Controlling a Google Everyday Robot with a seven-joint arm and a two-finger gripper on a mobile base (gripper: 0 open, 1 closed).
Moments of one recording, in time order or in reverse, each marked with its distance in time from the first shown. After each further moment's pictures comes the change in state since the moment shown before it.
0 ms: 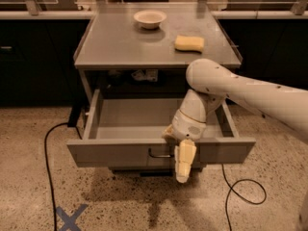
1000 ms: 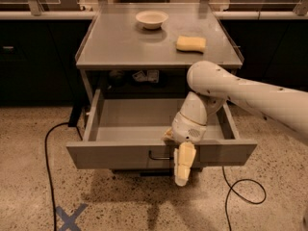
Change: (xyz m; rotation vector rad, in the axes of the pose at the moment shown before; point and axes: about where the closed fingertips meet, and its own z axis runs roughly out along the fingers) arm -0.001 0.013 0.004 -0.032 -0.013 0.010
